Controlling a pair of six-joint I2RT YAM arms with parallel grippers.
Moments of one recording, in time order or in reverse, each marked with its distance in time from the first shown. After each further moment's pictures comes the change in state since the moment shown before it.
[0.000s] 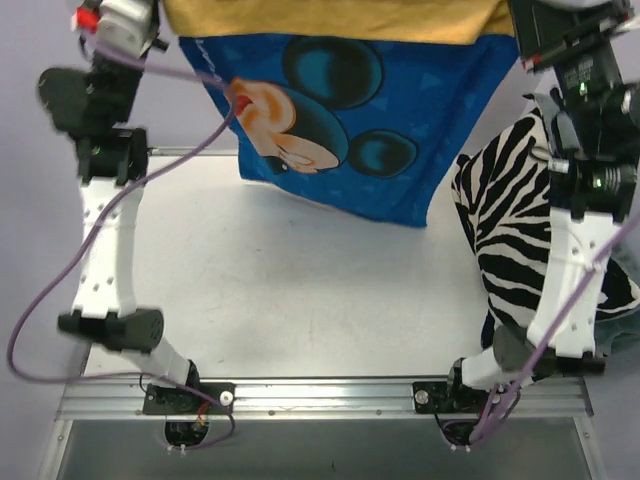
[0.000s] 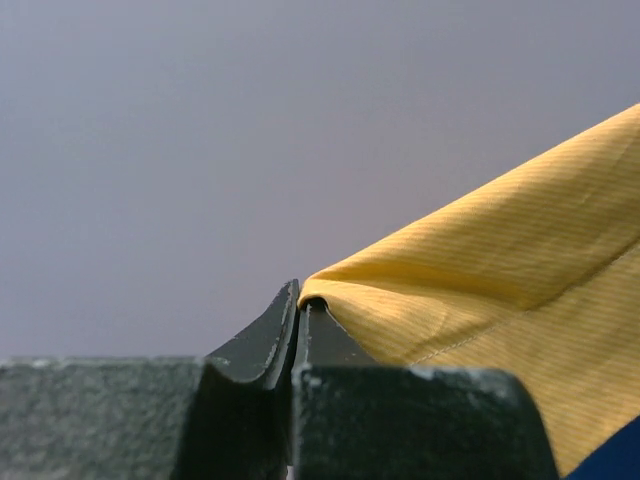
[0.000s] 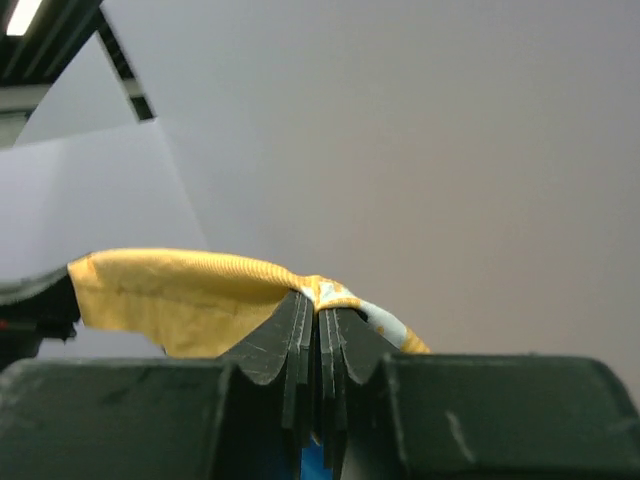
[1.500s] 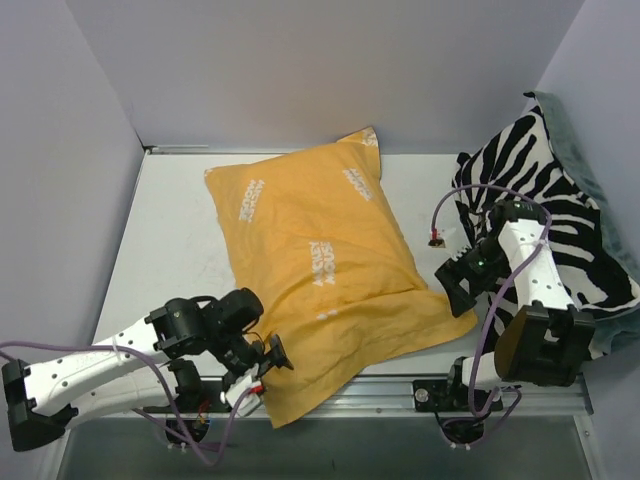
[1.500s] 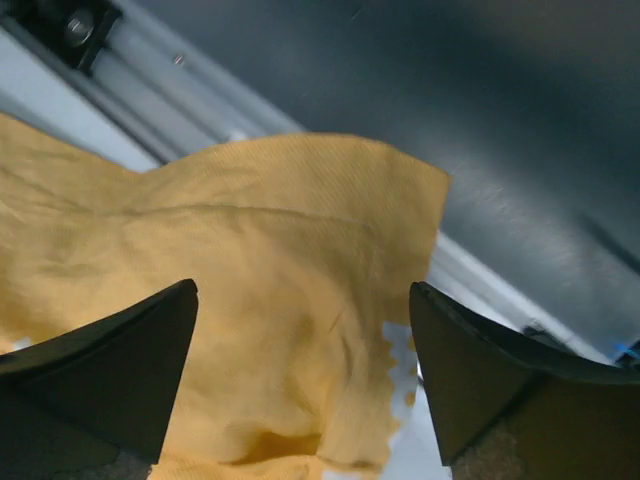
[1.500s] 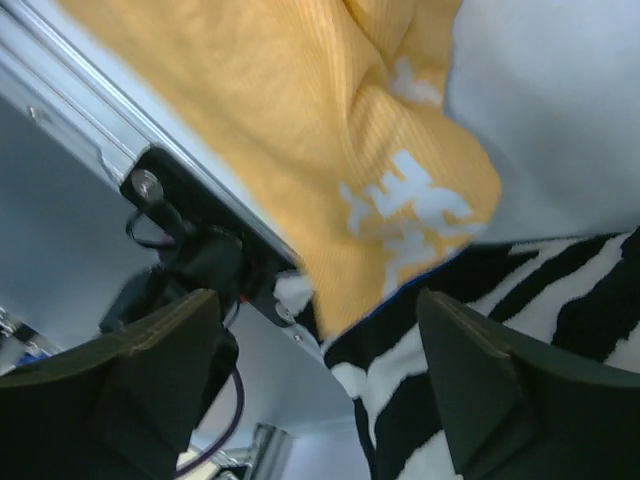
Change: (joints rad) left arm -0.873 -0.906 -1.542 -1.294 0.486 1.120; right arm -0.036 -0.154 -1.135 -1.404 0.152 -1.620
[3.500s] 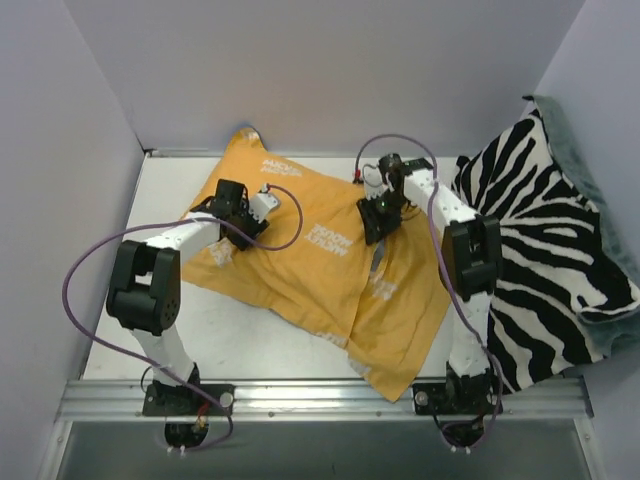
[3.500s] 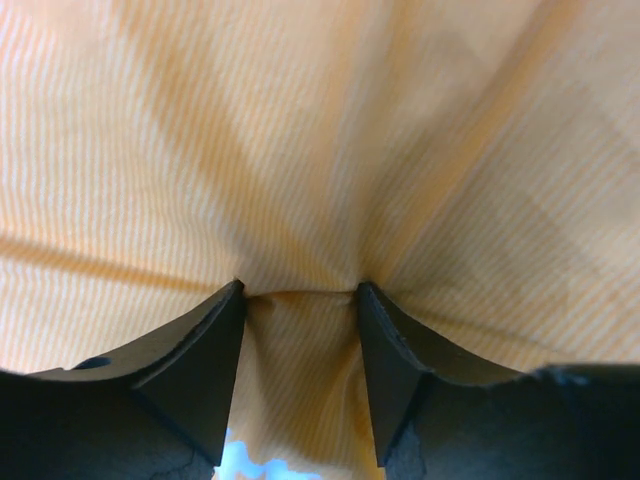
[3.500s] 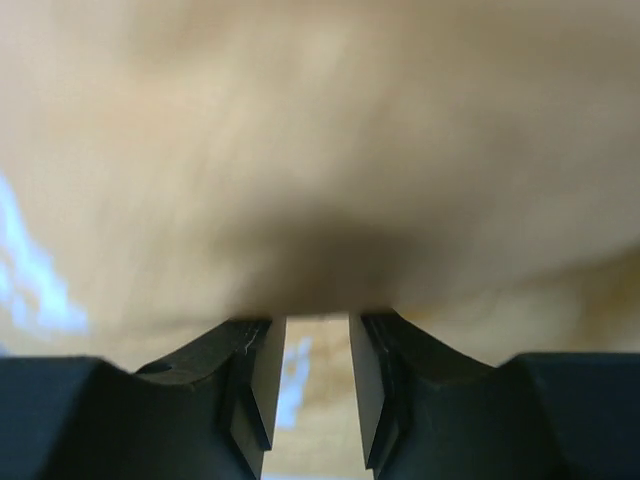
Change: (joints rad) left arm 0.742 0.977 0.430 0.692 -0.688 -0.814; right arm 0.450 0.628 0.546 0.393 -0.045 0.672
